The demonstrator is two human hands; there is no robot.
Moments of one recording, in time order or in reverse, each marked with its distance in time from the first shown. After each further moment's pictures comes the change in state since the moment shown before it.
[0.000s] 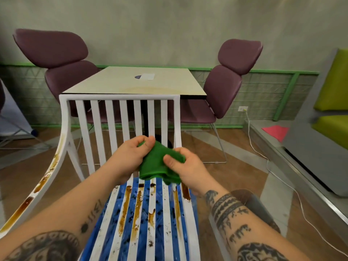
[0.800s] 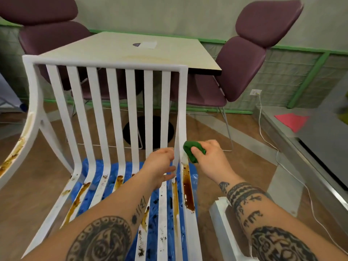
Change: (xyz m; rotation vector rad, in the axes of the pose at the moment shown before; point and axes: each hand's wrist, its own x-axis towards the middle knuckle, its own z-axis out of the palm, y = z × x) left_hand 0.122 -0.118 0.070 -0.186 0.138 -0.442; right_hand 0.111 0.097 -0.088 -0.750 0.263 -0.010
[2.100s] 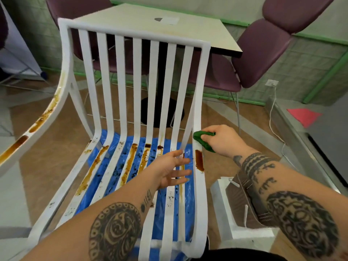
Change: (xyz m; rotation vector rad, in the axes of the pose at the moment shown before) left_hand -0.051 -0.083 -0.029 -0.169 -0.170 -0.209; right_hand -0.037 -0.028 -0.019 -0.309 -0.274 -0.043
